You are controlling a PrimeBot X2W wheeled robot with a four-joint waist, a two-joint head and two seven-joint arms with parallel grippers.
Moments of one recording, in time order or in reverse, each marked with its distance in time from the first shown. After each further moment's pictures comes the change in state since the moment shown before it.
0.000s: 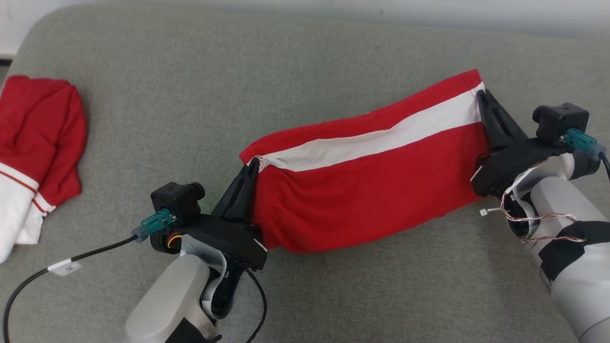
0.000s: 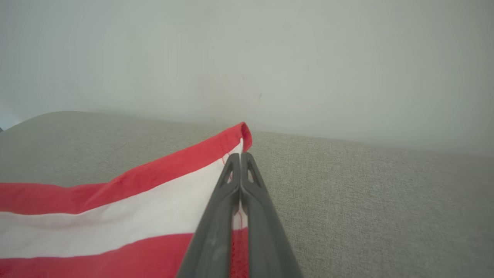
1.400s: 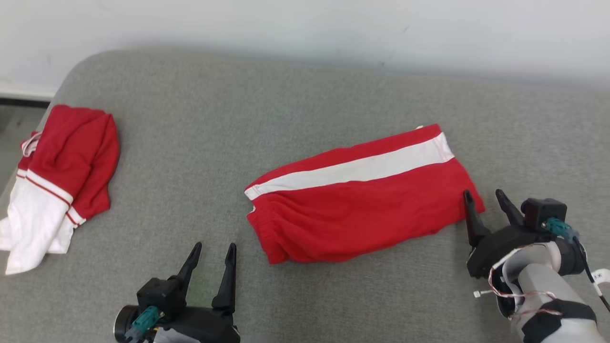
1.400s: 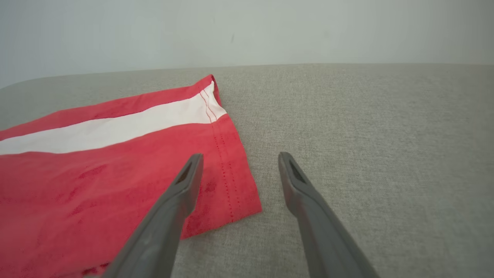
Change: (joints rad) left arm 0.387 -0.083 0.351 -0.125 0.492 0.000 0.000; right arm 0.254 0.124 -0.268 0.100 -0.182 0.000 0.000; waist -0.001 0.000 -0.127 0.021
